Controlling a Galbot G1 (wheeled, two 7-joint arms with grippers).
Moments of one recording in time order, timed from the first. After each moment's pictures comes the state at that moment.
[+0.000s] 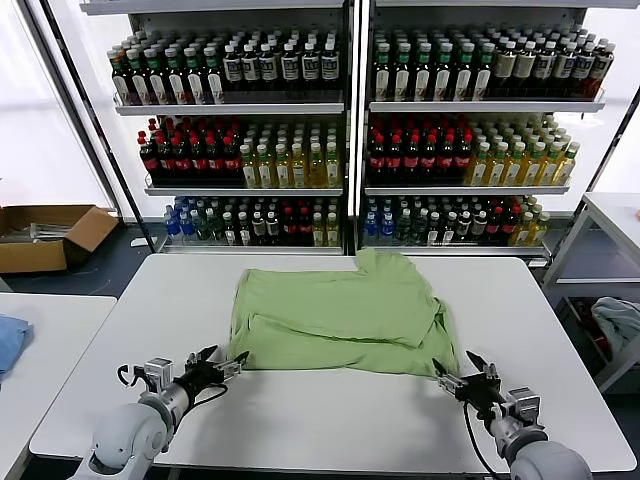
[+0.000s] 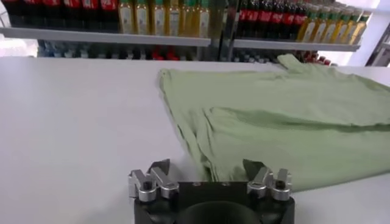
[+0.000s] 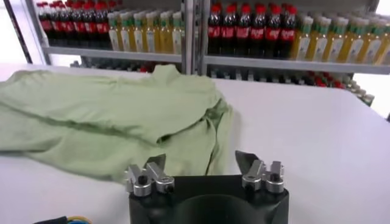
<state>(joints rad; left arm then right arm) 1.23 -1.09 -0.46 -1.81 -0.52 0.58 0.12 -1.46 1.08 0.55 1.97 0.44 -0.42 -0.02</state>
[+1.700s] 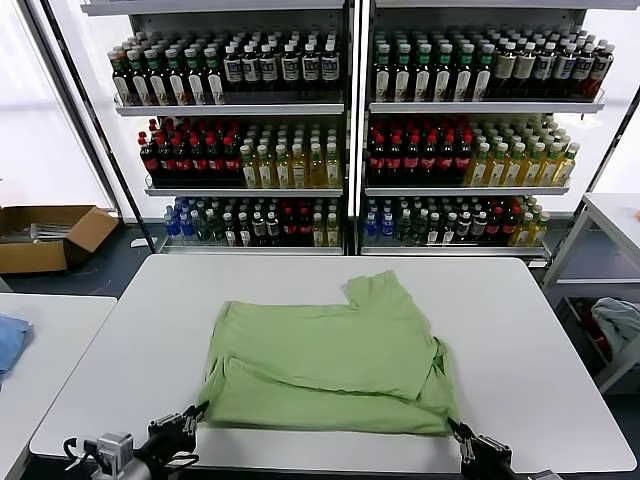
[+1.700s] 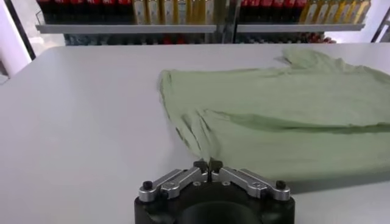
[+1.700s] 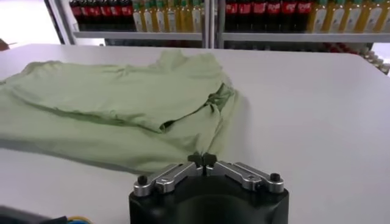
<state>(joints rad) 1.72 -1.16 -0.71 -2.18 -0.42 0.58 0.15 -1.92 1.14 0.69 2.23 0.38 -0.32 -0.10</state>
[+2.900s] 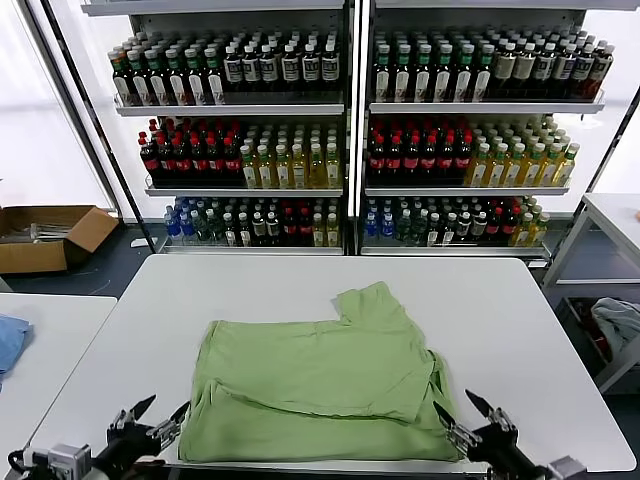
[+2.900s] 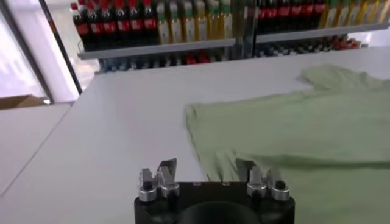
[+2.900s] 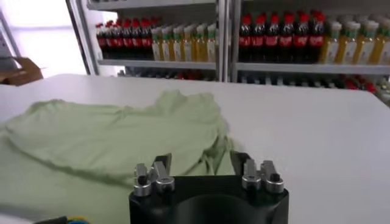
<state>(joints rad) 1.77 -1.10 -0.85 -2.26 -0.46 0.58 0.14 -1.69 1.01 0.70 2.19 0.54 -0.35 -0.17</state>
